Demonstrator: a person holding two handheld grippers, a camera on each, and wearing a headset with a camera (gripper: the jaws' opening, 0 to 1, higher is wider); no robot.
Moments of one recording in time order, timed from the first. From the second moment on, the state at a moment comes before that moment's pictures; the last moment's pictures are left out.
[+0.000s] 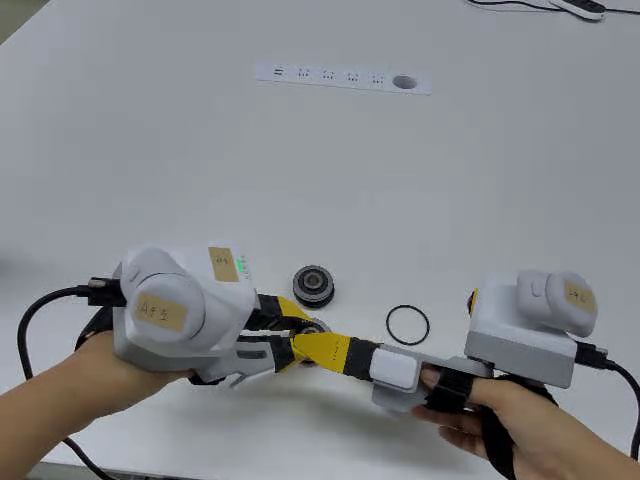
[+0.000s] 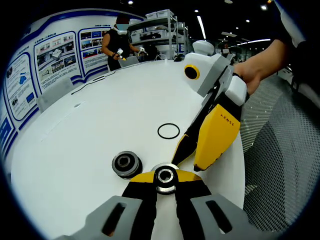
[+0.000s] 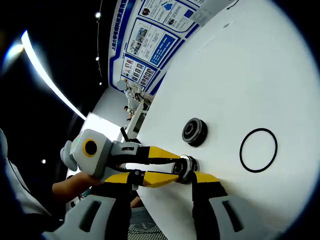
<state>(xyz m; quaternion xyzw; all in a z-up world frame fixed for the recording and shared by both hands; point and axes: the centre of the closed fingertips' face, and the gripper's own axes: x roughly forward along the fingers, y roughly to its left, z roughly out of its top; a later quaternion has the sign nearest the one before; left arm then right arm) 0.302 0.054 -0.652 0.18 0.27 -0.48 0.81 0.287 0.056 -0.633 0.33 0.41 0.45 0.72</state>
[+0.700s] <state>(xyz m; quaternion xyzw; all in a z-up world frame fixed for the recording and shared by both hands) 0.301 0.054 -0.652 0.18 0.27 -0.48 0.81 0.298 0.043 -0.658 0.33 0.44 0.39 0.74</state>
